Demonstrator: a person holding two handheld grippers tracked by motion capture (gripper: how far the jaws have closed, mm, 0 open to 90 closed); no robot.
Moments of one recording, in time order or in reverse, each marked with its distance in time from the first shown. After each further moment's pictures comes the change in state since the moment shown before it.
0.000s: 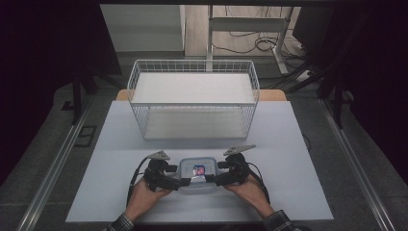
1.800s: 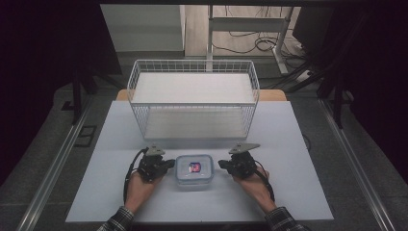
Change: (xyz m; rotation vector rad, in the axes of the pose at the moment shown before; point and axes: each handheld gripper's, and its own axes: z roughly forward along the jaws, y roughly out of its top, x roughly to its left) left arm 0.018 0.007 -0.007 -0.044 0.311 0.096; right arm -0.015 0.001 -0.008 -0.008 -0.223 -0.161
